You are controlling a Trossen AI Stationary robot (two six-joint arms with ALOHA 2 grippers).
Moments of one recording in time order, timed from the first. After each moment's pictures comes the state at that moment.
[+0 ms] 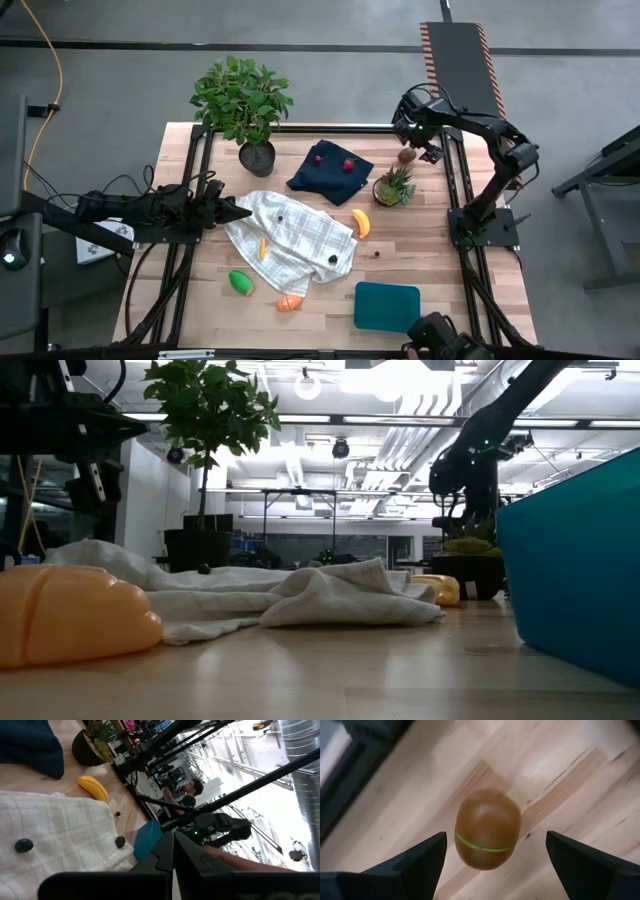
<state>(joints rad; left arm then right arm) 0.06 0.01 0.01 0.01 0.01 -1.05 -0.97 1.70 1.12 -0.91 0.01 1.39</state>
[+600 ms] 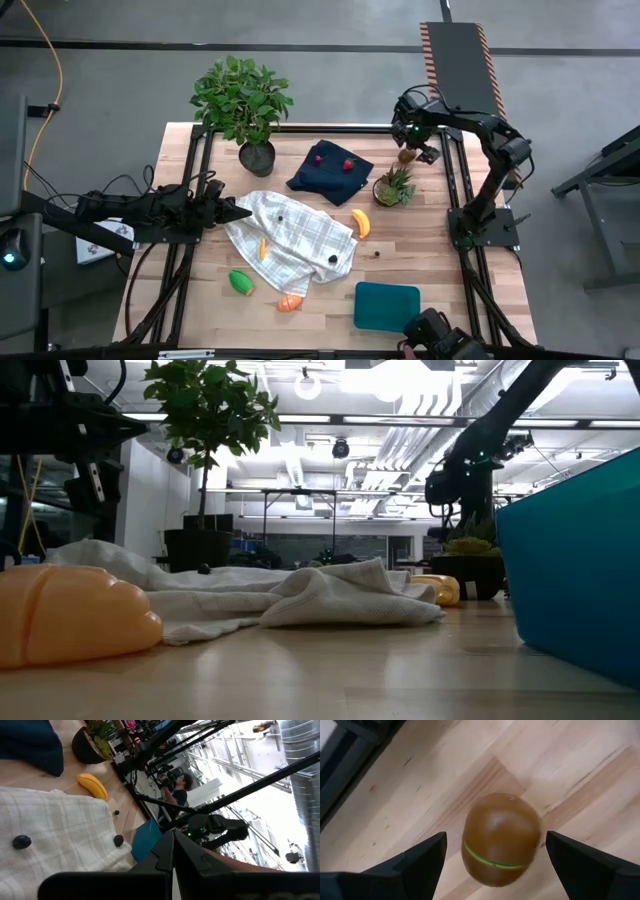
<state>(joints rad) 0.06 0.01 0.01 0.01 0.02 -1.08 -0.98 1.76 1.12 -0.85 -0.01 1.36</state>
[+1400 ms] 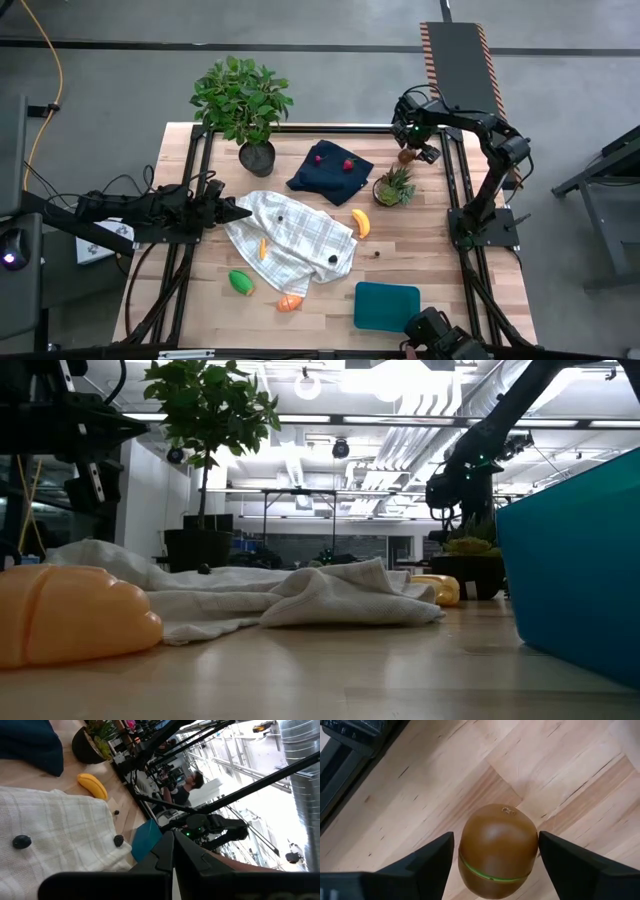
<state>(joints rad) 0.06 0.01 0.01 0.01 0.02 -1.08 -0.98 1.77 1.12 -0.85 0.01 1.35</state>
